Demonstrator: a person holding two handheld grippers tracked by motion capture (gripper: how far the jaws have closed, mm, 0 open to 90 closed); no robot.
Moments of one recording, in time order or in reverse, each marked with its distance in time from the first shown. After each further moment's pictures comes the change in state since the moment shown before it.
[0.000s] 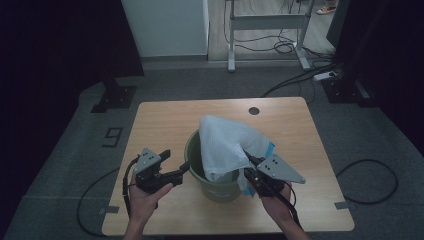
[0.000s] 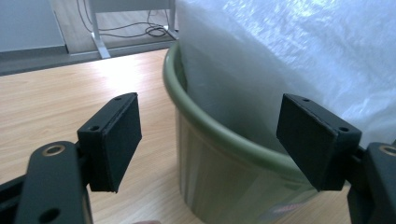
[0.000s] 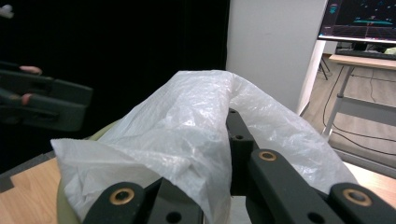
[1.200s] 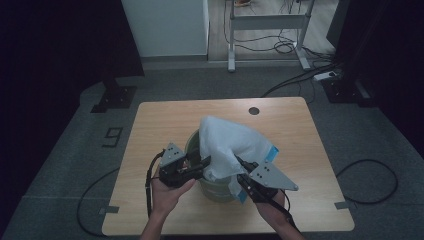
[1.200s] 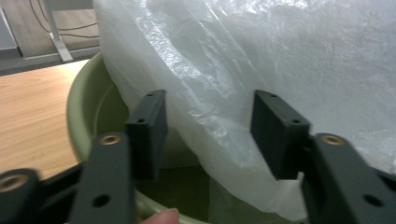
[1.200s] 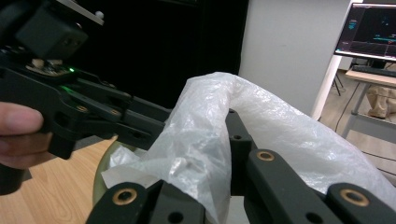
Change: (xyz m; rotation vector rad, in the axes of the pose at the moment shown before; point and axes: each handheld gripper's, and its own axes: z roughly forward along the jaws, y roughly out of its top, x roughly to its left) left arm -0.031 0.009 0.039 0.021 -0.113 0.034; right arm 0.018 0.000 0.000 -0.033 0.058 -0.058
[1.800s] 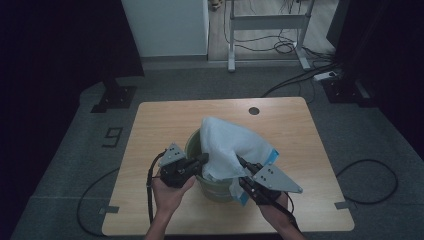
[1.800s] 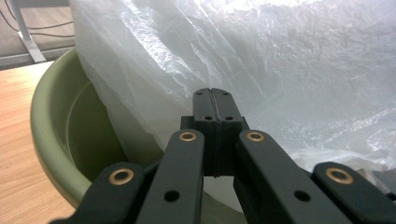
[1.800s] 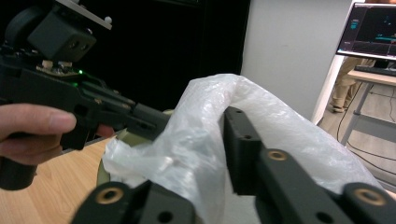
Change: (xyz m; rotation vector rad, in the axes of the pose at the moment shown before) left arm 0.004 -0.003 0.000 -0.024 -0.084 -0.006; right arm -0.003 -0.004 -0.008 0.001 0.007 0.002
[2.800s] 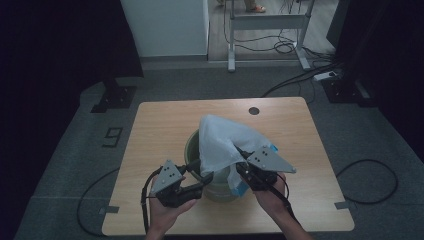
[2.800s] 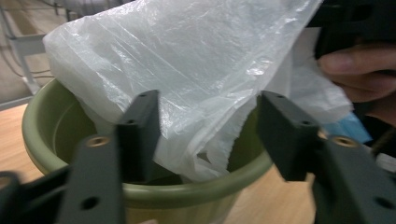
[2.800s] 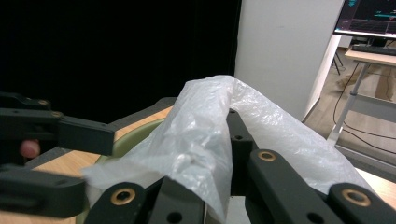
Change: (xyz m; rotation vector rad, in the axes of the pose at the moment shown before) left arm -0.031 -0.018 -0.025 -0.105 -0.006 0.131; right arm -0.008 0.026 0.022 0.077 -0.023 0.040
